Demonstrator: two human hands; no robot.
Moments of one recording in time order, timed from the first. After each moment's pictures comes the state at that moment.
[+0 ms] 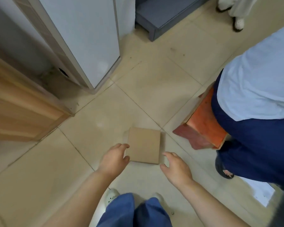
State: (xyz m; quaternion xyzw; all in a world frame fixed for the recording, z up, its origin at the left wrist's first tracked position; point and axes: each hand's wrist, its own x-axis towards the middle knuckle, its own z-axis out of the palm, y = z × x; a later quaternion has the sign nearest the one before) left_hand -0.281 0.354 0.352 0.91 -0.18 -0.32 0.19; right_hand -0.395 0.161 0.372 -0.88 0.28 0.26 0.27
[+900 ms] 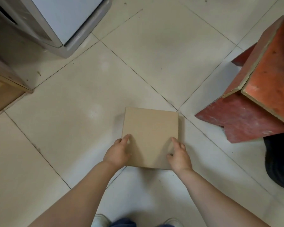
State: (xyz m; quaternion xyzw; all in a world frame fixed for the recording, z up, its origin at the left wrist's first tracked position) left_hand -0.266 0.331 -0.065 0.87 -0.12 -0.44 0.19; right_hand -0.376 0.145 -0.059 -0.81 0.42 0.25 0.32
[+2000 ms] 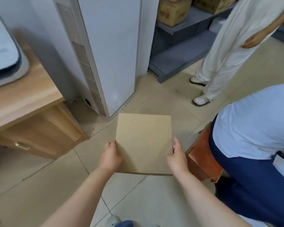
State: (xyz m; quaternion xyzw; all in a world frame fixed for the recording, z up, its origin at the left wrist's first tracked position) left_hand -0.220 0.401 0.483 0.91 0.01 -0.26 0.32; right_hand -0.301 0.192 0.495 -0.80 0.40 0.07 0.43
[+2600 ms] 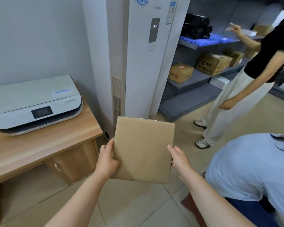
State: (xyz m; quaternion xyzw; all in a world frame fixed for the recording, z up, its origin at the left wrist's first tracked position) left_hand -0.216 0.513 0.698 0.87 0.03 -0.11 0.48; right_hand -0.250 0.253 0.679 -0.75 0.34 0.06 0.57
